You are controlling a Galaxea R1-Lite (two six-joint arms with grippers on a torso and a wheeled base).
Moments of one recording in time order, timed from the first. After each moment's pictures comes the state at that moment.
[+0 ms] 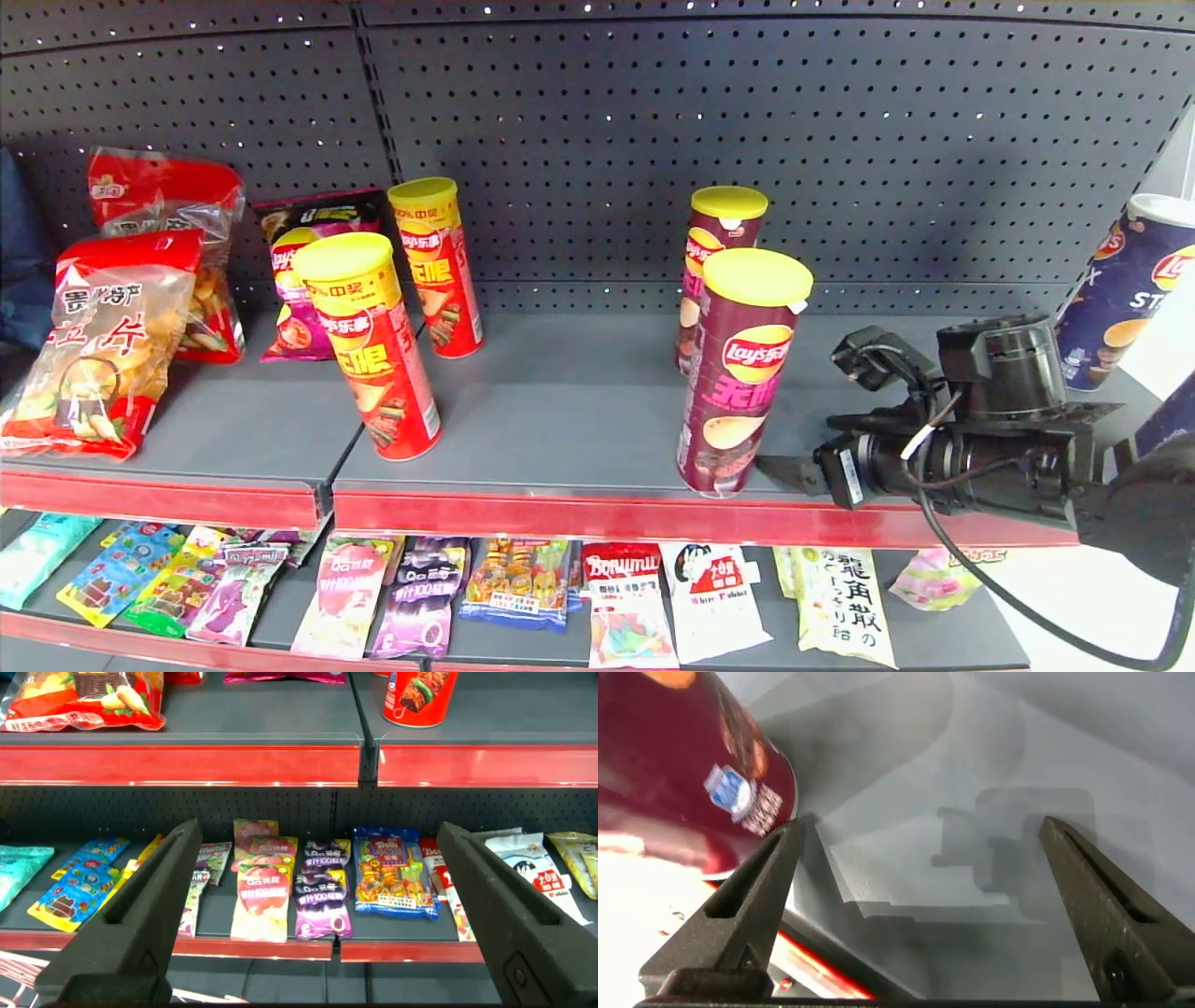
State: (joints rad) left arm -0.19 0.10 0.00 -0.04 0.18 0.00; right arm 0.39 1.68 -0.67 -0.41 0.05 -0.08
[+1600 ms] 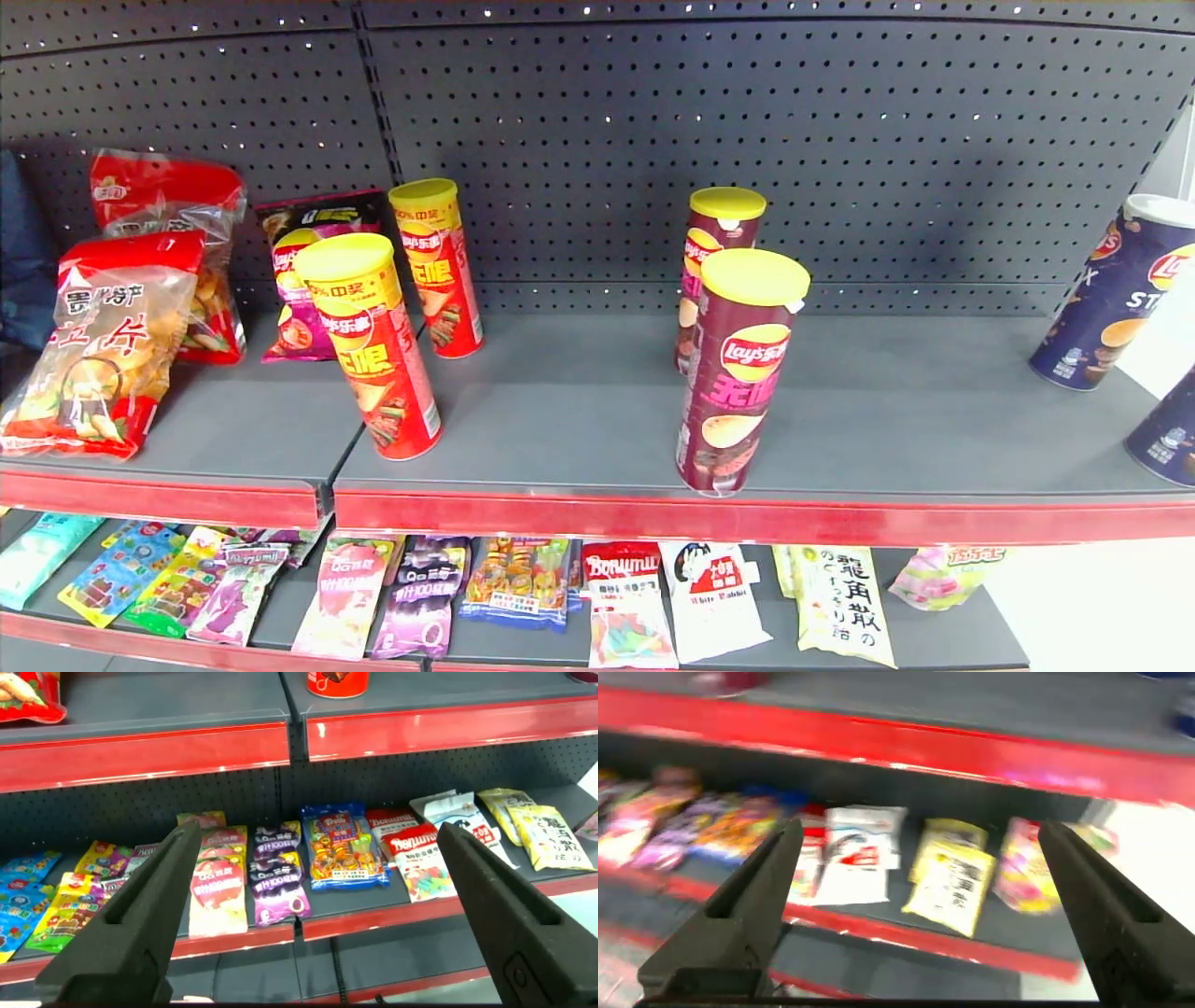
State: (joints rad) left arm -0.19 0.10 0.00 0.01 -0.02 0.01; right arm 0.06 0.09 0.00 0.00 0.01 -0.03
